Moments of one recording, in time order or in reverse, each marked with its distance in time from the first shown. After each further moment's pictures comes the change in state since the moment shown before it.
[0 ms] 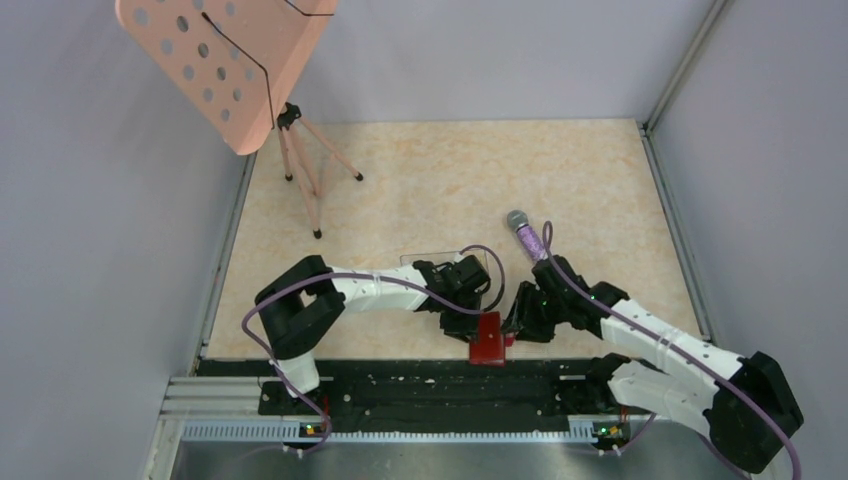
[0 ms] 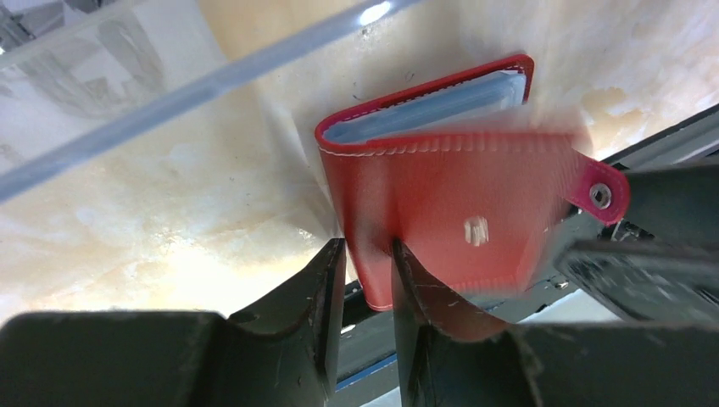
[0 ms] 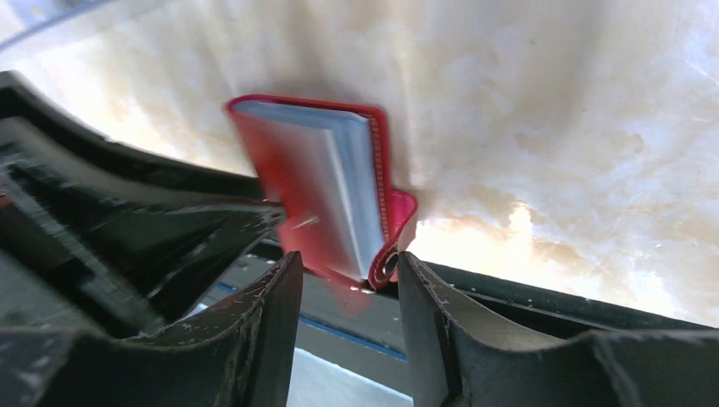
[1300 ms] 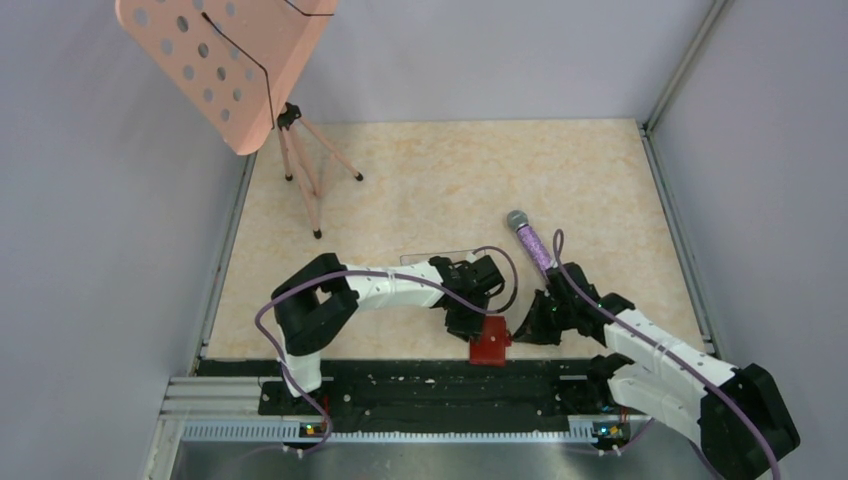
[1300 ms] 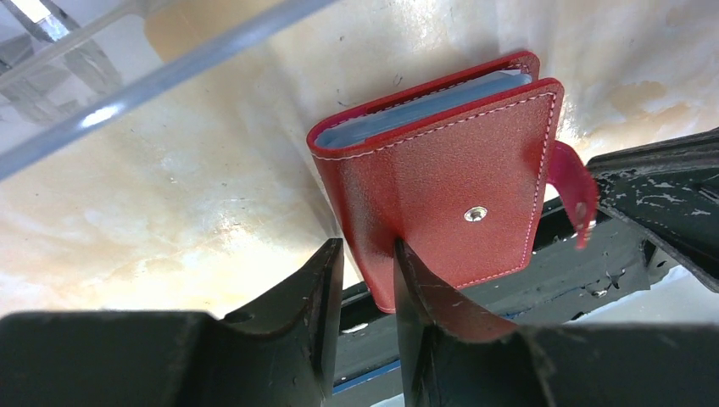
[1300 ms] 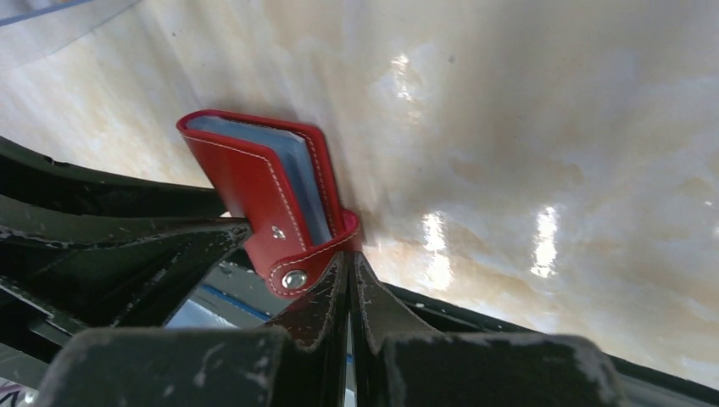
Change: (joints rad) left arm -0.034 0.087 0.141 -0.157 -0.053 0.082; right arm -0.146 -0.070 -0.117 0.071 -0.095 -0.076
